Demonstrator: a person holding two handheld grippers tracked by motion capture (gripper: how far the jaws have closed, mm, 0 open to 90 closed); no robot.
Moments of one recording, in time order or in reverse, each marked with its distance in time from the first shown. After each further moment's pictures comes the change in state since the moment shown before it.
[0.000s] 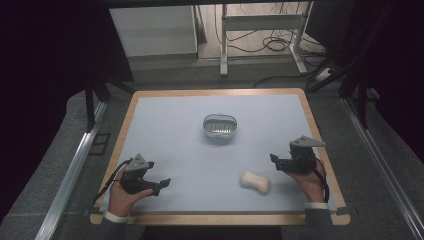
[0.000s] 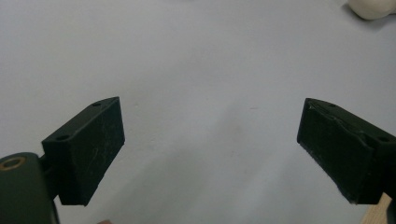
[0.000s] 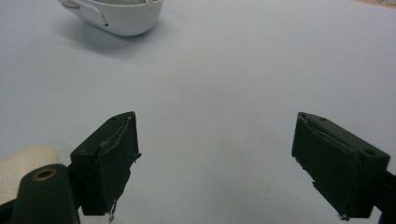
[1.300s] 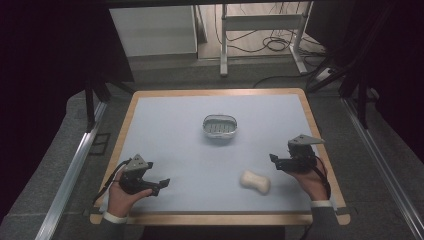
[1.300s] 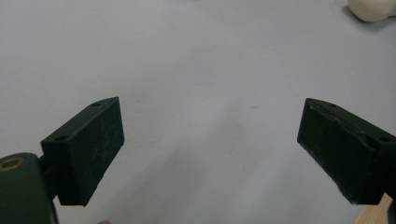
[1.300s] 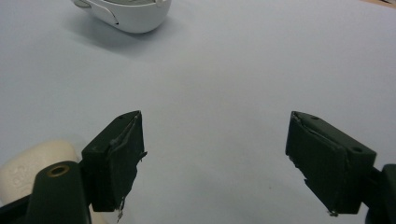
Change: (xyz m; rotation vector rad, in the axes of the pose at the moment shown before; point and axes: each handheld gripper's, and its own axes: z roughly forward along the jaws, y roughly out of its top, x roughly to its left) left arm -0.001 0.000 -0.002 0.004 -0.001 -0.014; right arm 0.006 0.011 -0.008 0.040 0.014 -0.024
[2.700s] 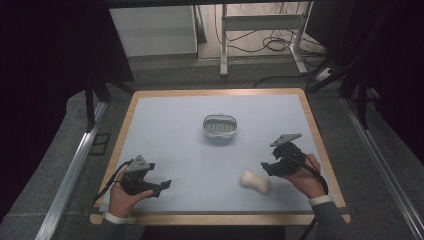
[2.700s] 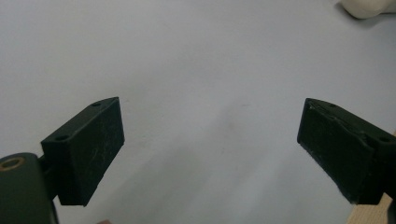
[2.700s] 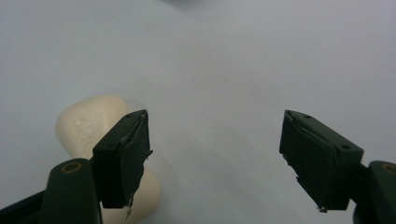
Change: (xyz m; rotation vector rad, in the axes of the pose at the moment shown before) left arm -0.002 0.000 0.002 0.010 -0.021 0.009; right arm 0.037 0.026 0.002 0.243 0.056 -0.185
